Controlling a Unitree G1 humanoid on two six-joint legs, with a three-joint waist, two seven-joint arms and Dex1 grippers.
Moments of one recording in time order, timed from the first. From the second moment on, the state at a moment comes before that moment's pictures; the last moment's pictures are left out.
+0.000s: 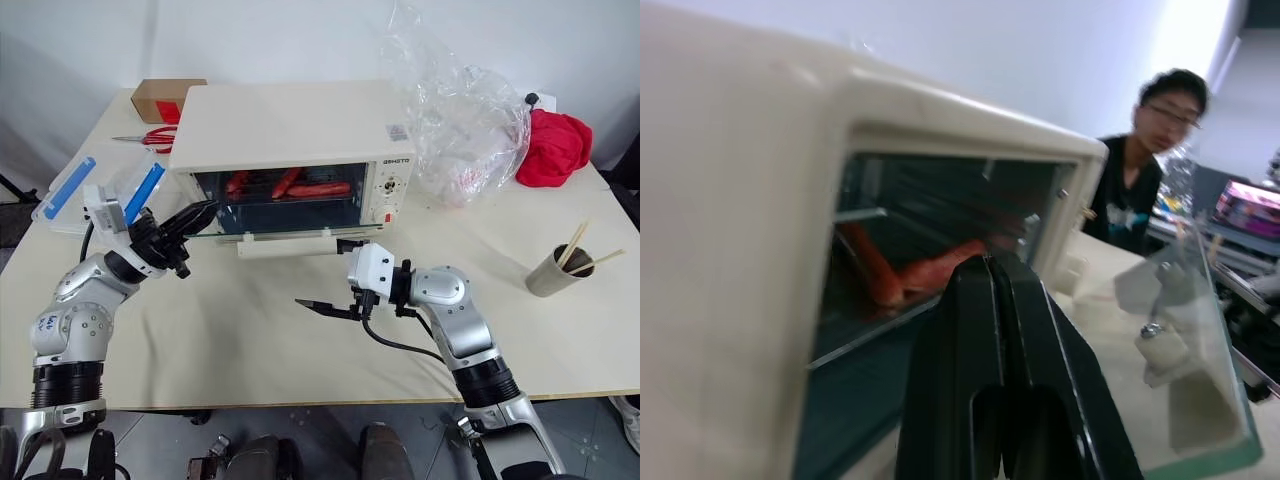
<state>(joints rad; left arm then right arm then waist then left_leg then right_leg) -0.43 0.53 0.28 0.06 -0.73 0.36 -0.90 -0.47 -0.41 0.19 -0.02 0.24 -0.11 1.07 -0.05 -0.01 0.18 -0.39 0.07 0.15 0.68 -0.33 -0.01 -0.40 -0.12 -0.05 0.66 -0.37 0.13</state>
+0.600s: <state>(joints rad) -0.30 0.56 0.15 0.11 -0.54 0.29 -0.99 0.01 -0.76 -0.16 -0.37 0.30 0.11 0.95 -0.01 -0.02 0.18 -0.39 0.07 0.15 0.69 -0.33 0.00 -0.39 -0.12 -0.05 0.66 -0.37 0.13</state>
